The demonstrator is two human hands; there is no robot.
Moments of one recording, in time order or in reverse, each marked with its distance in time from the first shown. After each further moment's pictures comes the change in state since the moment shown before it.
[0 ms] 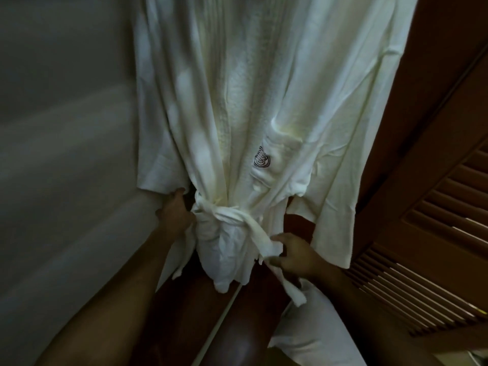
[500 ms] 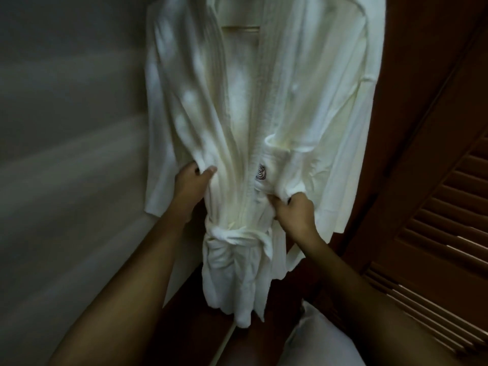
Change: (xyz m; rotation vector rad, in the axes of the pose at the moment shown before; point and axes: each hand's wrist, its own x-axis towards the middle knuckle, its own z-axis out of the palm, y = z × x) left_hand -0.042 0.161 -0.103 -0.680 0.204 0.162; right_hand 0.030 -0.089 -0.092 0.398 0.685 0.037
